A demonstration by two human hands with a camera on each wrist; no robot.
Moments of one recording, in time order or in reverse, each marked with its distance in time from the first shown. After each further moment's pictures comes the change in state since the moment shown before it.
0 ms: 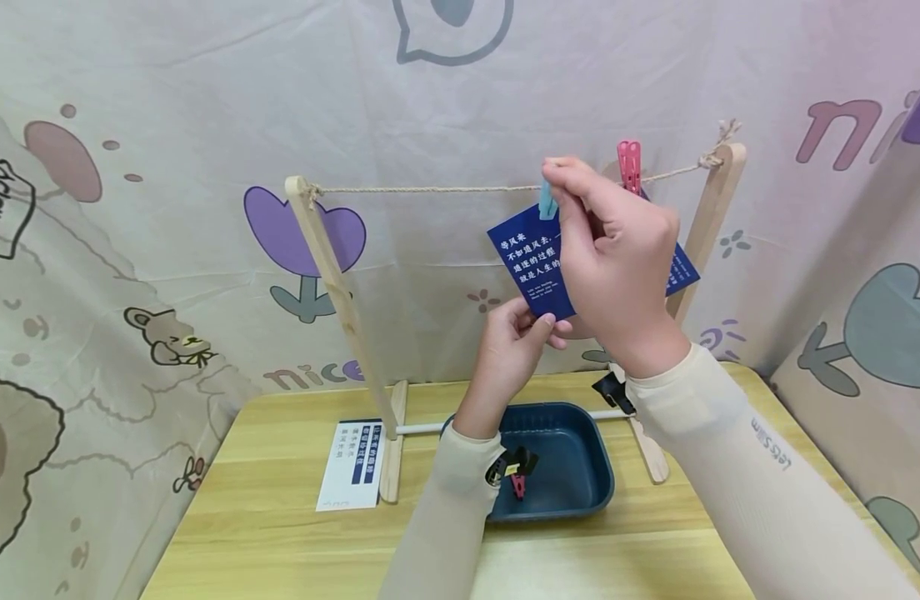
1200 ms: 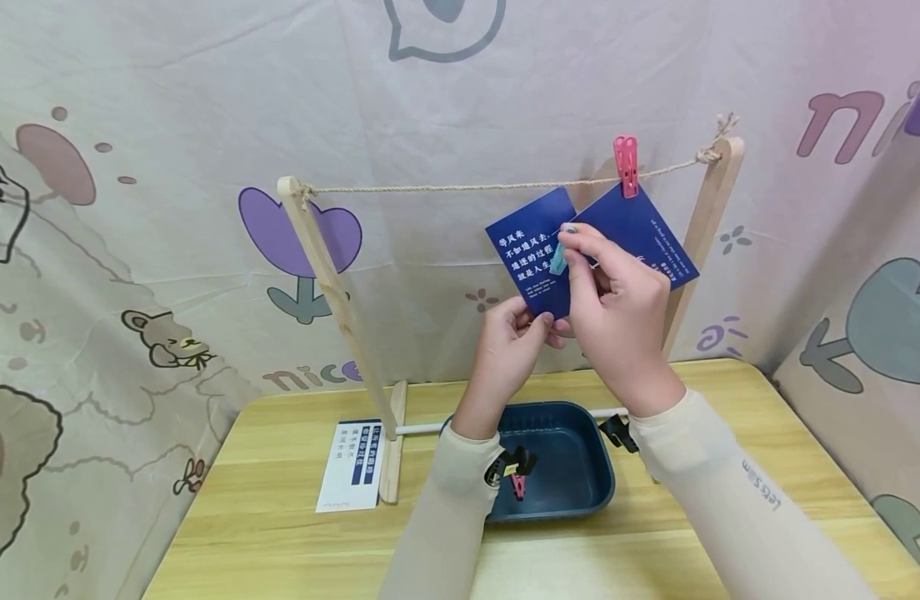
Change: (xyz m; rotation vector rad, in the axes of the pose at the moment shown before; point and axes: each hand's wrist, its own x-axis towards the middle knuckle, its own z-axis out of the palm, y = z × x) left_hand 0.003 -0.001 0.002 -0.065 0.010 -0.007; right_hand -0.063 0.029 -0.019 -0.090 -0.077 0.162
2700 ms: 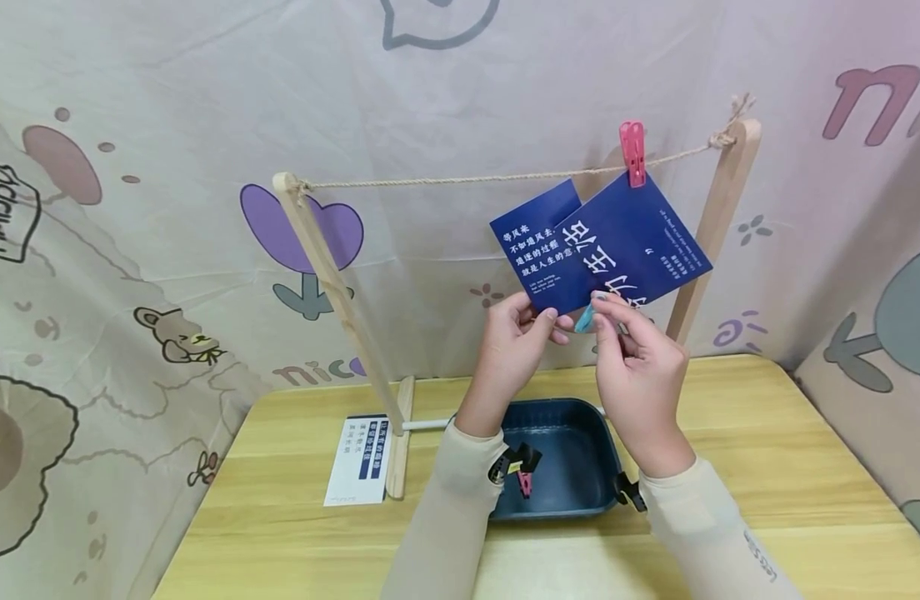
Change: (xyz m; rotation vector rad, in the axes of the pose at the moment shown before) left_hand 0.001 -0.004 0.003 0.010 0.025 0.010; right_hand -0.081 0.036 -0.011 0.042 0.053 0.192
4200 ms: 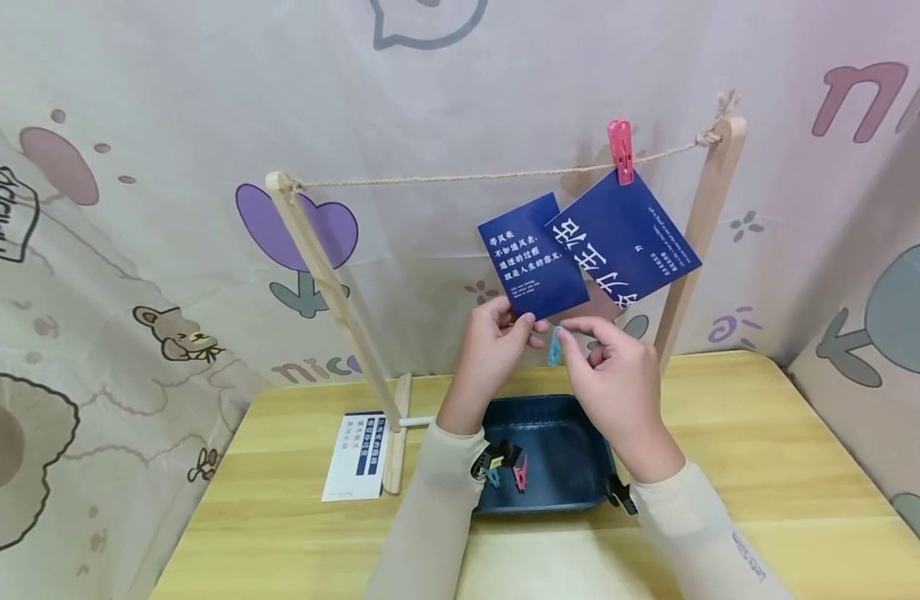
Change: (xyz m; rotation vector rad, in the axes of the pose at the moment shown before) left_hand -0.004 -0.001 -0.015 0.137 0.031 -0.104; right_hand -0.009 -0.004 -0.003 -0.158 -0.243 0.104
